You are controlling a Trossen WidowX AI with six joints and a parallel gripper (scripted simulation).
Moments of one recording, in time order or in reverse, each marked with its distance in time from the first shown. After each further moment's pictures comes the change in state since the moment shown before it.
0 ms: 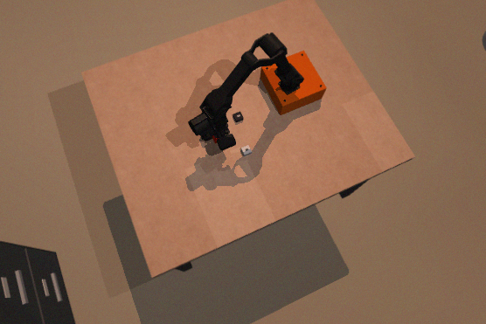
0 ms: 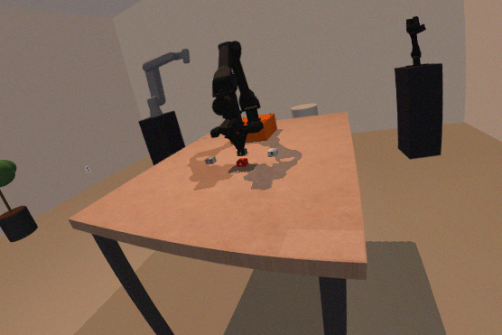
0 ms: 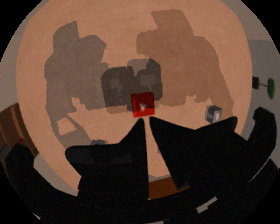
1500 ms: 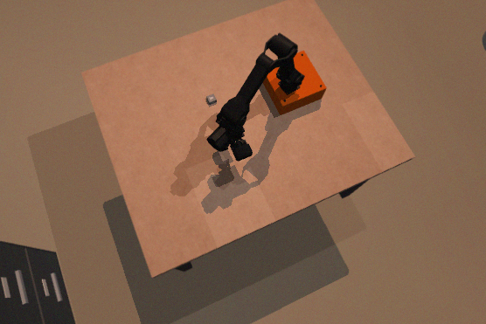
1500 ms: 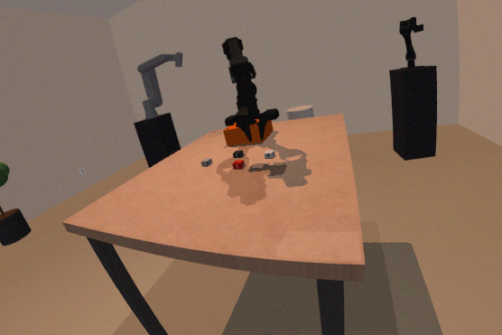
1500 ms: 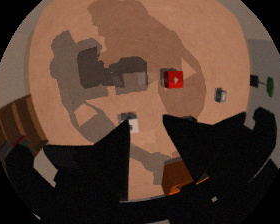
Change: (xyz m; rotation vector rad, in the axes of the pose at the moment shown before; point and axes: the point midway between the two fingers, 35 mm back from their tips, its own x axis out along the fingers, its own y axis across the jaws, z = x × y) arm -0.035 0.070 -0.032 0.001 0.011 0.006
